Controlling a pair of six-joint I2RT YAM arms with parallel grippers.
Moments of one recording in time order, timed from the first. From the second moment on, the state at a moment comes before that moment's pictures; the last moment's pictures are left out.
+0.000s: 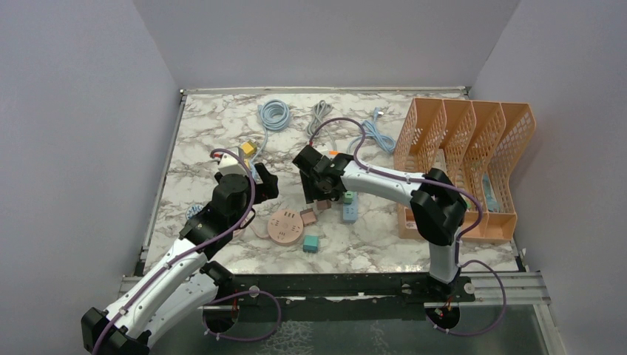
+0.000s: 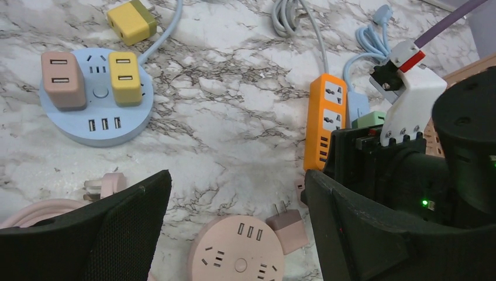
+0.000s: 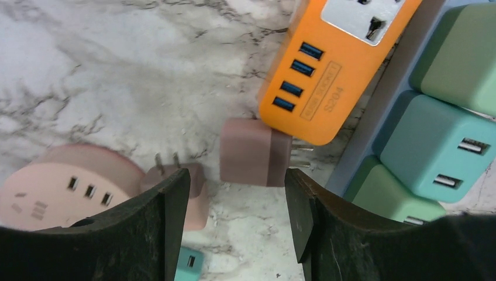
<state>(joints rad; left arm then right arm) -0.60 0.70 0.60 -0.29 -0.38 -0.58 0.93 1.92 1.47 -0.70 0.26 0.62</state>
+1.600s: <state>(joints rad) -0.60 0.63 0.44 0.19 0.28 -0.27 0.68 1.38 1.14 -0.29 -0.44 0.70</state>
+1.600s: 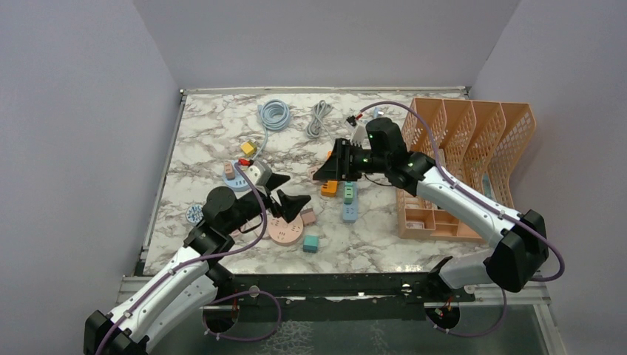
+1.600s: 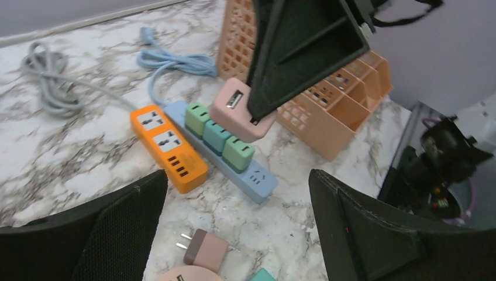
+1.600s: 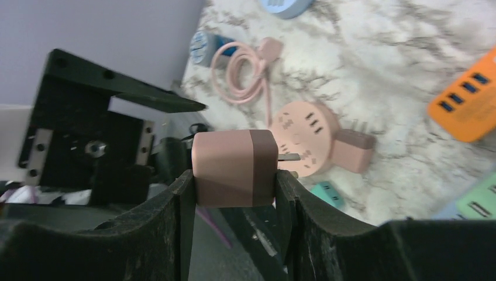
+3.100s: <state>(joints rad) -0.60 0.80 0.40 0.45 0.62 -0.02 0.68 1.31 1.07 -0.14 -0.69 0.78</state>
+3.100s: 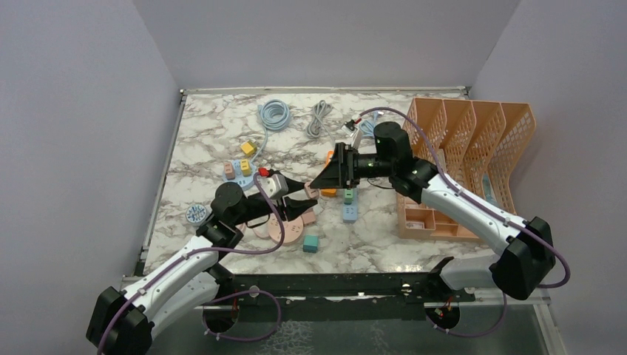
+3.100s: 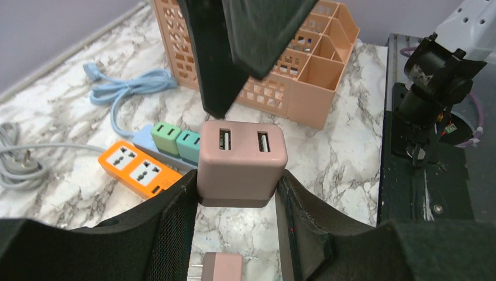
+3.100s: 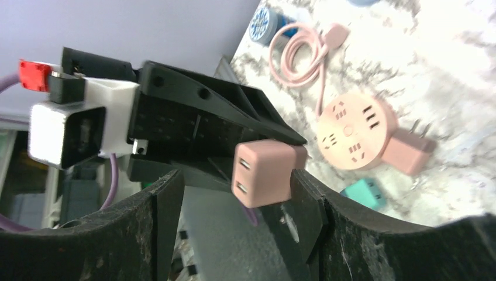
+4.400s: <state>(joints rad) -0.60 0.98 0.51 0.17 0.53 0.08 0.84 1.60 1.38 -0.64 -0.28 0.57</state>
